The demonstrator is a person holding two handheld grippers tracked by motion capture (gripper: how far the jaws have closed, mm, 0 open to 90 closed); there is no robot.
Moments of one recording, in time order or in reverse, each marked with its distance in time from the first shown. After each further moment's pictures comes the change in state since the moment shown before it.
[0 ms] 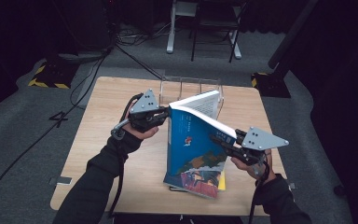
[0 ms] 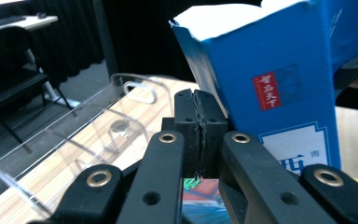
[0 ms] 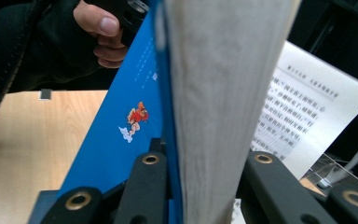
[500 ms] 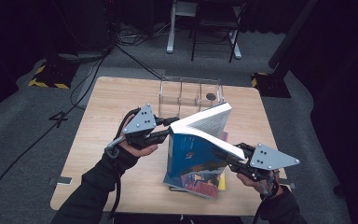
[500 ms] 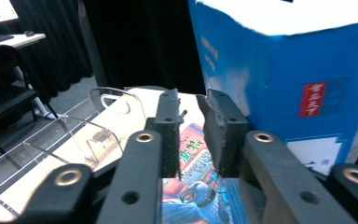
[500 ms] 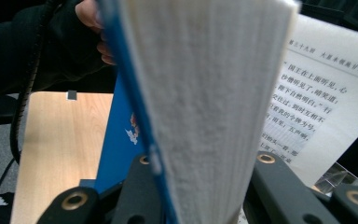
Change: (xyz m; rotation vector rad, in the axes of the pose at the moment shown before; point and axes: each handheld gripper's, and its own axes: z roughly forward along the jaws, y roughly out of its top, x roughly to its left) left arm -0.041 0.000 -0.025 -0.035 -0.027 0.045; right arm 0.028 -0.001 -0.025 -0.035 0.035 -0.055
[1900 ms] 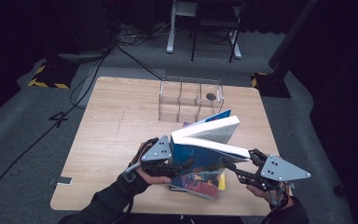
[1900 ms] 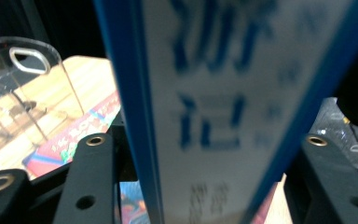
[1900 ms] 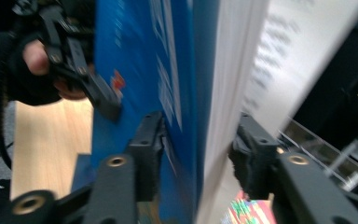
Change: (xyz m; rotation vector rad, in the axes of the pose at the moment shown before) left arm -0.045 -0.051 0.040 0.043 -0.171 -0.061; right arm 0.006 -0.024 -0.029 0.035 -0.087 0.031
